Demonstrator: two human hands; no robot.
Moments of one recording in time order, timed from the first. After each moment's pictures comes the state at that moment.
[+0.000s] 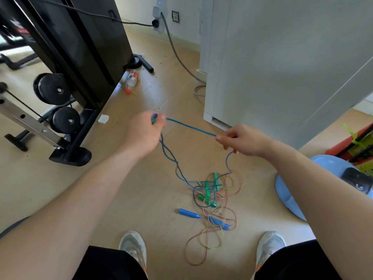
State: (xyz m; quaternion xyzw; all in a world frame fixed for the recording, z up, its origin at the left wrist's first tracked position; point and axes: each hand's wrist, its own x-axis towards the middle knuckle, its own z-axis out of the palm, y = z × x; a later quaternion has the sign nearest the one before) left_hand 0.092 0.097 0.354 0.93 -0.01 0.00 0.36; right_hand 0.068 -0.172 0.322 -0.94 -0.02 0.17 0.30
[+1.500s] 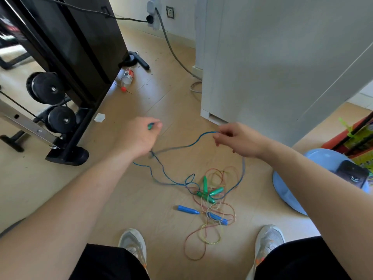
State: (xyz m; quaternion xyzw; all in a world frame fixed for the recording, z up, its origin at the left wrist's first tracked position) left_hand 0.092 0.110 0.340 0.96 -0.04 -0.06 0.28; right_hand 0.054 -0.164 0.325 -0.93 -0.06 0.14 0.35
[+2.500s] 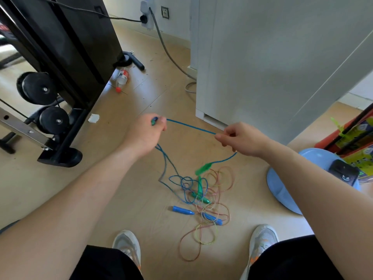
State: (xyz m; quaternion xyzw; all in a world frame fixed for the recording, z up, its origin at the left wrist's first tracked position) left_hand 0.088 0.076 0.343 0.93 -0.04 -0.05 0.36; right_hand 0.053 -0.189 0.319 -0.94 0.01 0.13 0.31
